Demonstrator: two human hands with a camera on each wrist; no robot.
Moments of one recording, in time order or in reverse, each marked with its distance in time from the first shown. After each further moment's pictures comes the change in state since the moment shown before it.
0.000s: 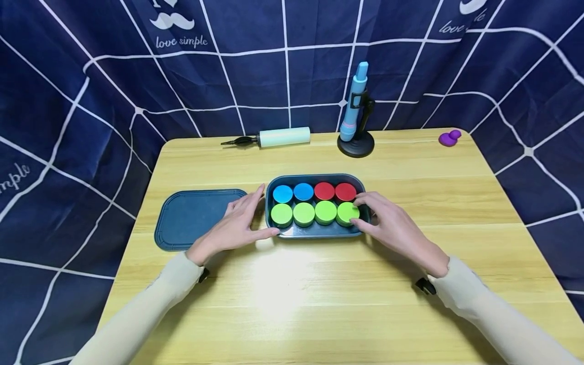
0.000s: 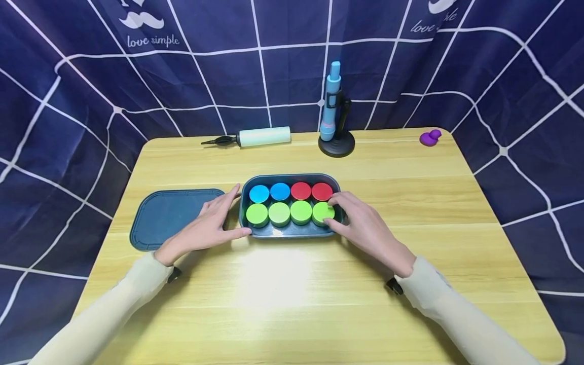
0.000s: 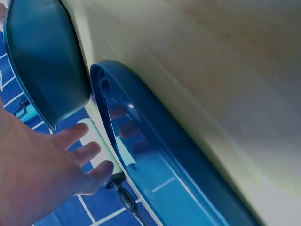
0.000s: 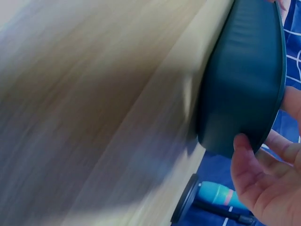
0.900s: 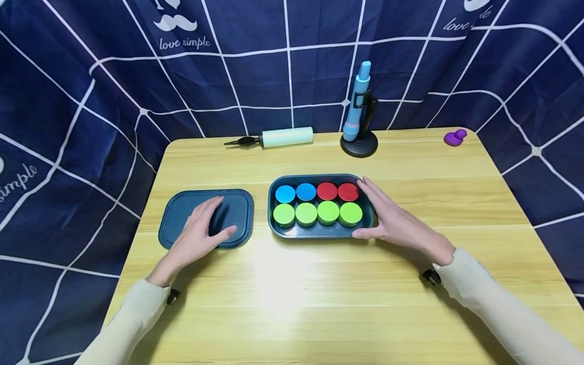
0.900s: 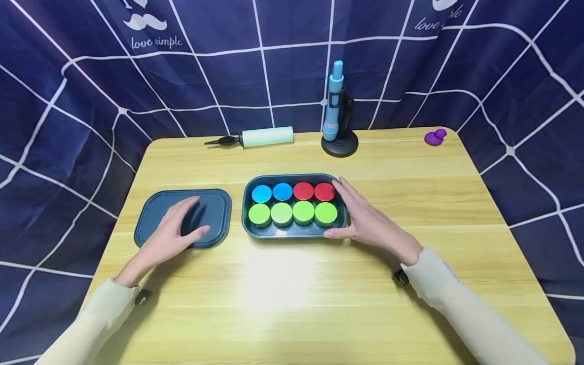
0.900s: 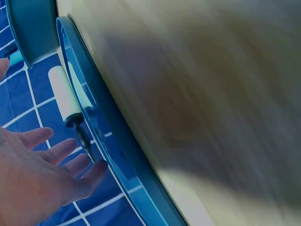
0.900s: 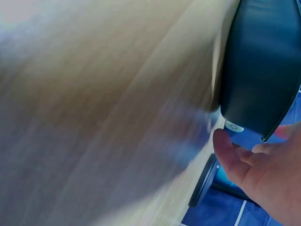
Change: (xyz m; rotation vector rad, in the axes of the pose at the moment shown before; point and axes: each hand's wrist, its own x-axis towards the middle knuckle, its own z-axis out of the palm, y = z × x) left_hand -0.069 -0.046 -0.026 0.009 0.250 -0.124; right_hand 0.012 0.027 -0.004 0.139 -0.305 0.145
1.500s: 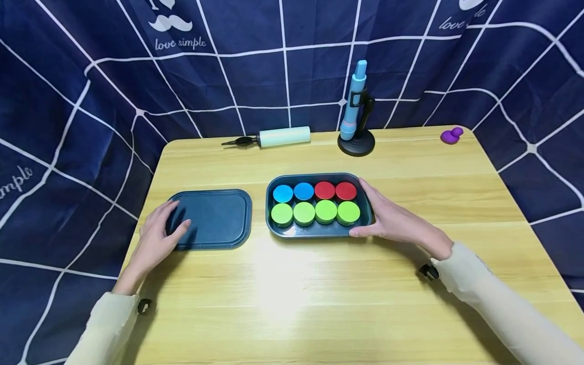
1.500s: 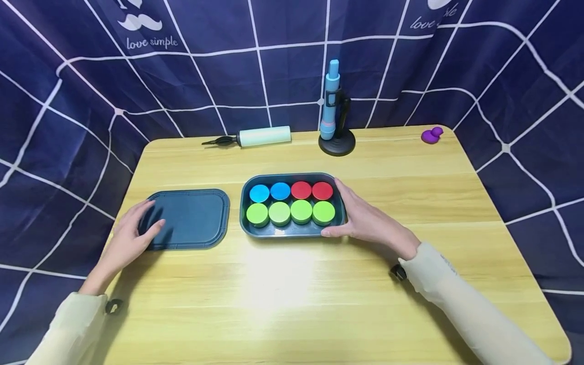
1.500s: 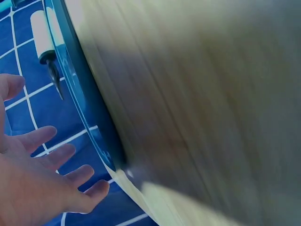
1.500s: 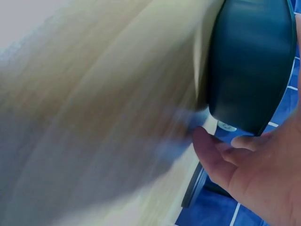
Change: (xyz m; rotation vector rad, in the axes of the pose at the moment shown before) left_hand -0.028 -0.050 -0.038 0.025 0.215 -0.107; right_hand 0.004 -0.003 -0.005 0.099 -0.051 0.017
